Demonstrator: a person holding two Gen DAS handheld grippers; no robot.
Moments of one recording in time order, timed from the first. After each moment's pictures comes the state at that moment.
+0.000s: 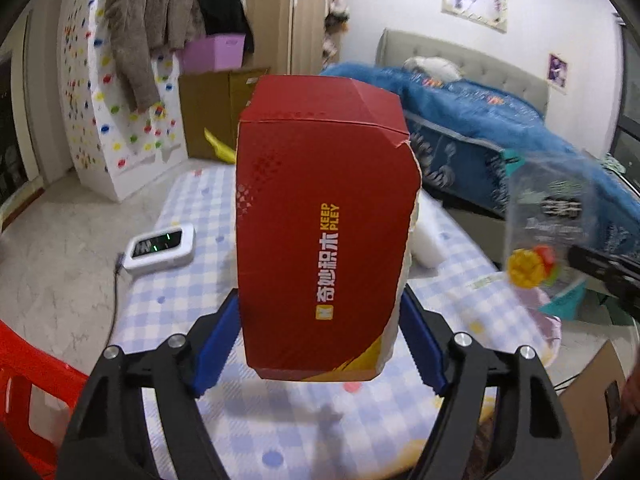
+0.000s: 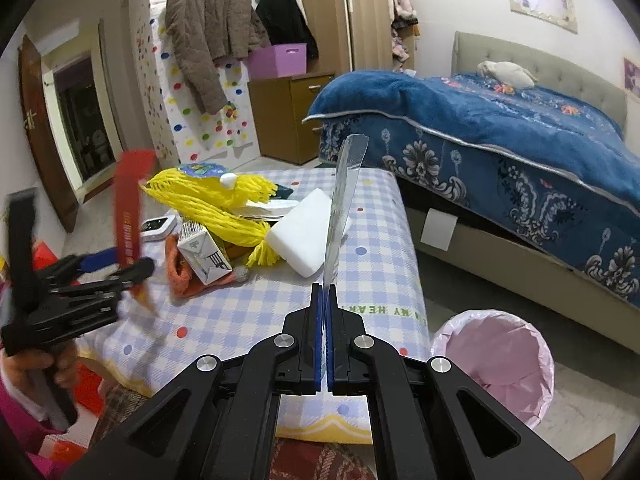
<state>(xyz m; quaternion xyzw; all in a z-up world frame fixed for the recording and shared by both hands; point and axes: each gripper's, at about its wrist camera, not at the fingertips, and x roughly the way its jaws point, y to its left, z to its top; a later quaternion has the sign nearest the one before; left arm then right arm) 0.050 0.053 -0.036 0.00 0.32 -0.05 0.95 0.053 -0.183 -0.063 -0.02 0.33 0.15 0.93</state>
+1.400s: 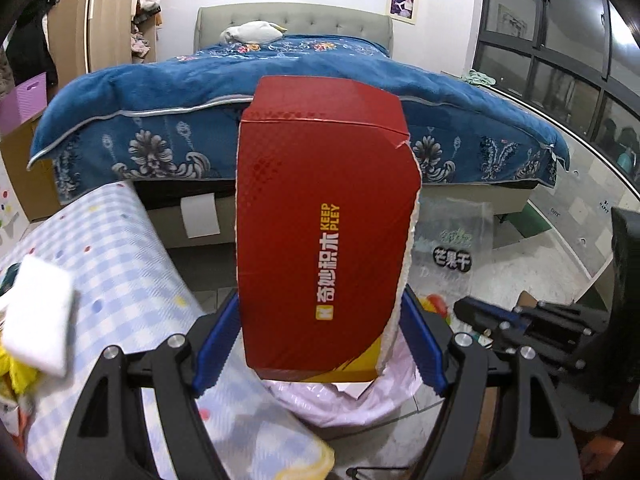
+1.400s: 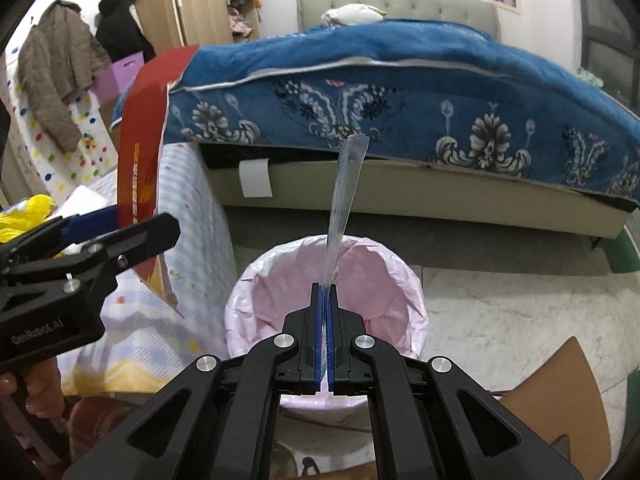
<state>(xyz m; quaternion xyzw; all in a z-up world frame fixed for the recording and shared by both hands) 0.129 -0.253 -0.084 0.09 0.35 -0.31 0.88 0.058 -0.400 -0.139 0.08 0.38 -0.07 0.92</state>
